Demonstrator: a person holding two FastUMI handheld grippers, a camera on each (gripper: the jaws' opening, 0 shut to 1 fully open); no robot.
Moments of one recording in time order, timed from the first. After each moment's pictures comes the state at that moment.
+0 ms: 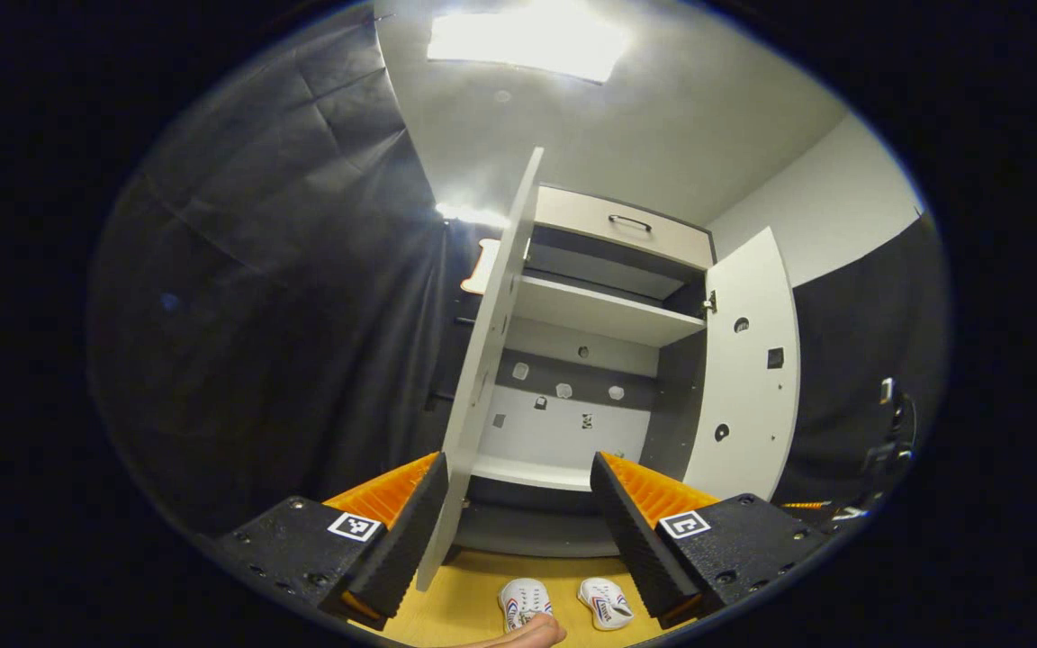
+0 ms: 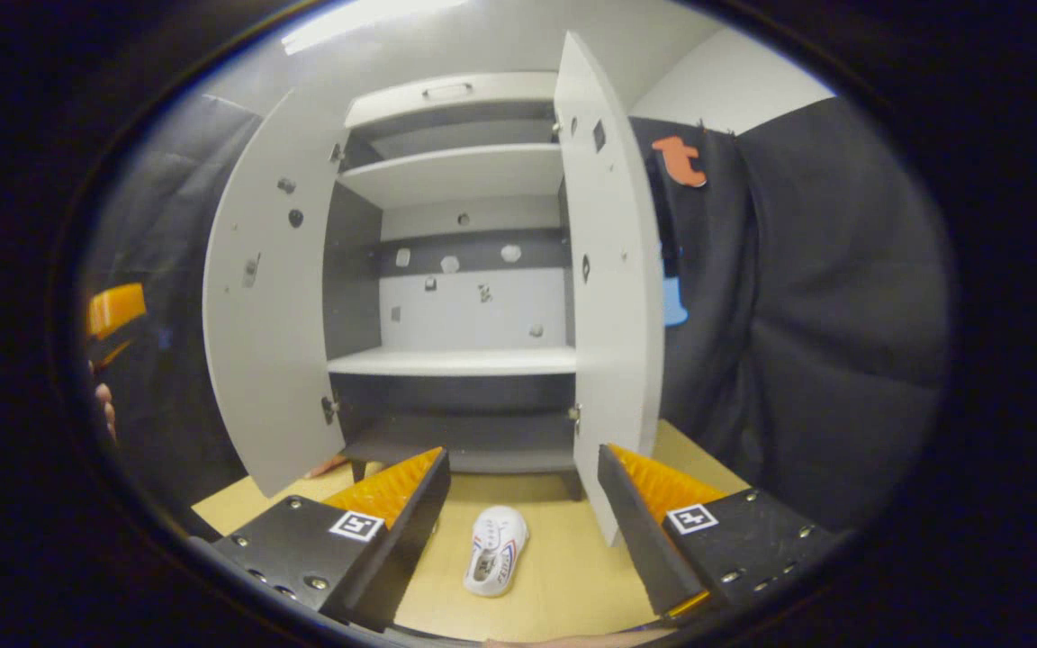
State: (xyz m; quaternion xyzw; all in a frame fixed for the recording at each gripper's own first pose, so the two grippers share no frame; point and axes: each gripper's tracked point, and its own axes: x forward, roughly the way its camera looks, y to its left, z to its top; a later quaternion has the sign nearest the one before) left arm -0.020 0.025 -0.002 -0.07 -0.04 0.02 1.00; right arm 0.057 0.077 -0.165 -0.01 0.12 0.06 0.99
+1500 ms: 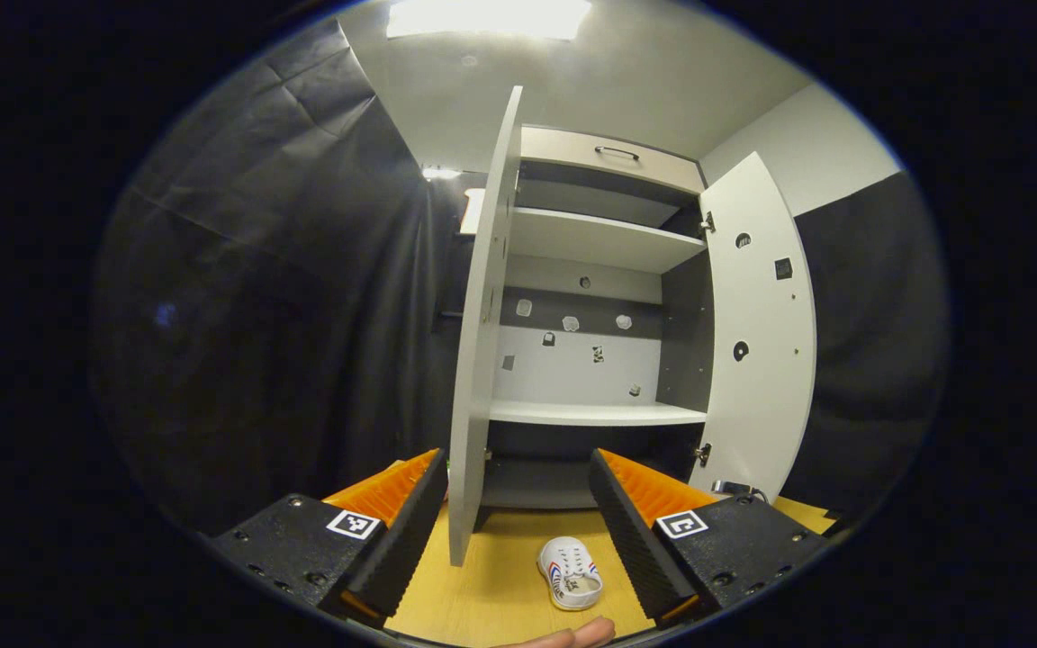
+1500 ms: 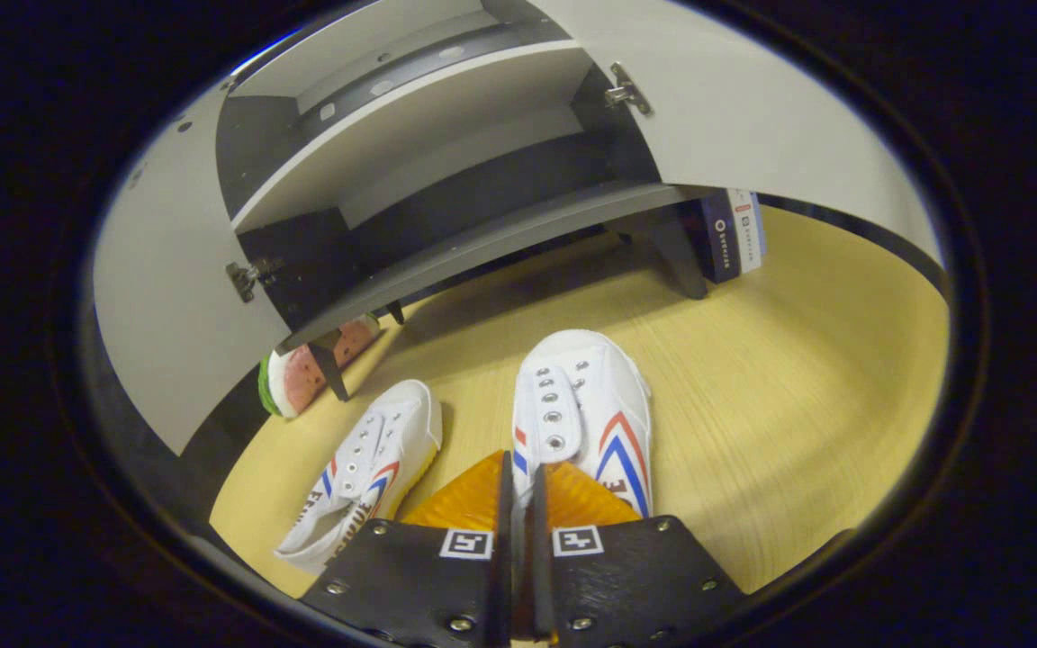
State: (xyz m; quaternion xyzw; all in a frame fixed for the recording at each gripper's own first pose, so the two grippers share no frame) left arm -0.014 0.013 -0.093 -0.03 0.06 -0.03 1.00; right arm 0.143 0.152 -0.470 0.14 0.33 0.08 0.93
